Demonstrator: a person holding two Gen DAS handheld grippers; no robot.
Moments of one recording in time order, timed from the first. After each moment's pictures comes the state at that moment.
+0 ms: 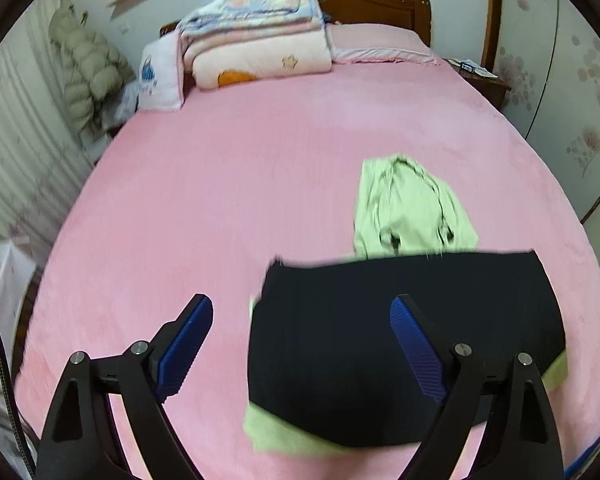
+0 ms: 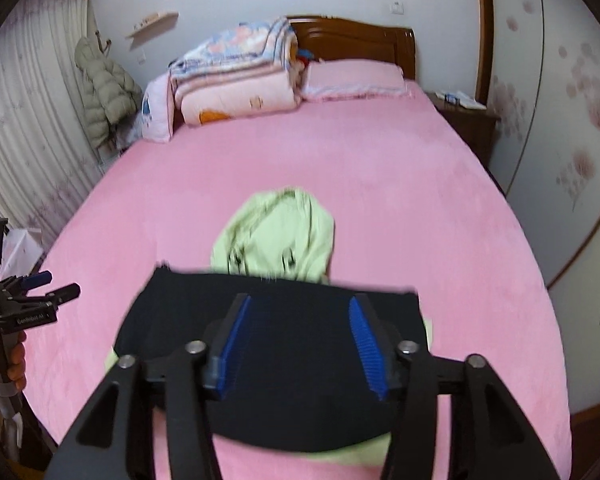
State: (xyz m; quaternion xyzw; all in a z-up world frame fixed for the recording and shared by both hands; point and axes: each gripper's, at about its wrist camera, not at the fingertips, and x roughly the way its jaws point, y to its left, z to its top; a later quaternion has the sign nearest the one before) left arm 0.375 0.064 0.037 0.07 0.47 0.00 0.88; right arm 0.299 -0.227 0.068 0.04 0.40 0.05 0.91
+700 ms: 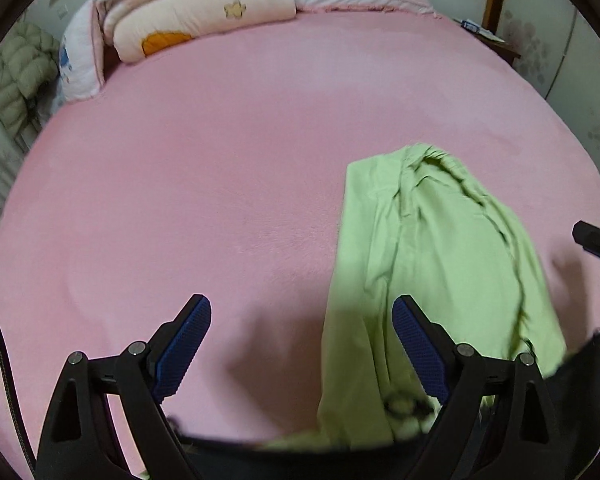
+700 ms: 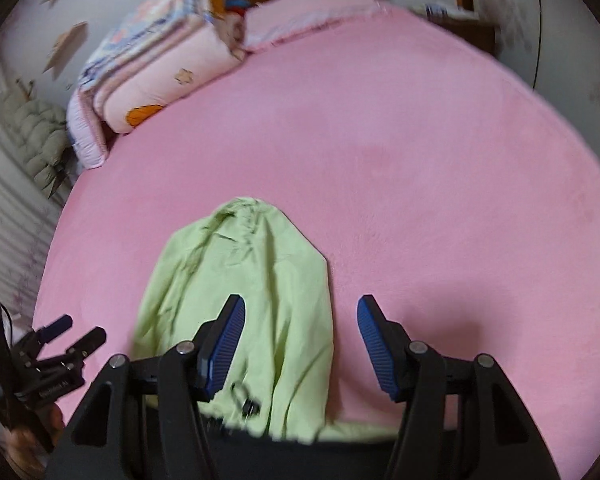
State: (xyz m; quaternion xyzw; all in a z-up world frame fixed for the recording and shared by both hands) left arm 0.632 0.005 -0.173 0.06 0.53 -0.04 0.84; right arm 0.573 -0.258 -0.142 0.19 0.50 0.02 0.85
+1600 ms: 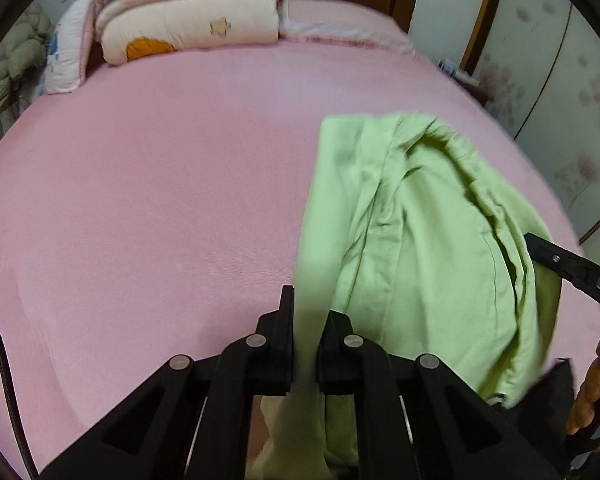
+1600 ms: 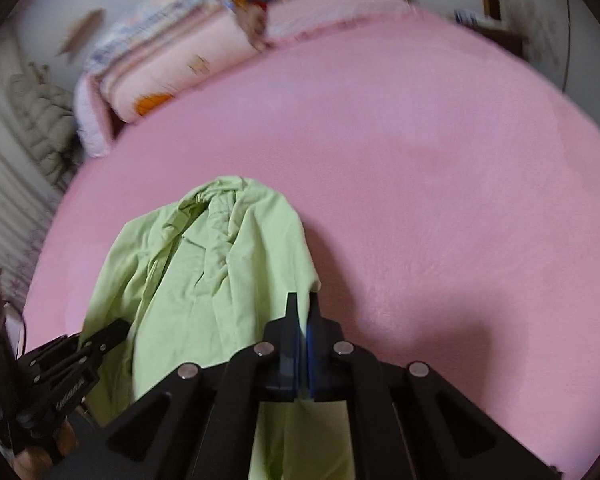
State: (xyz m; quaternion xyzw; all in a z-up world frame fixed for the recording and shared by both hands) left arm 0.594 0.000 -0.150 -0.02 0.47 -0.10 0.88; right arm 0.576 -0.228 -0.135 0.14 0.44 0.07 0.88
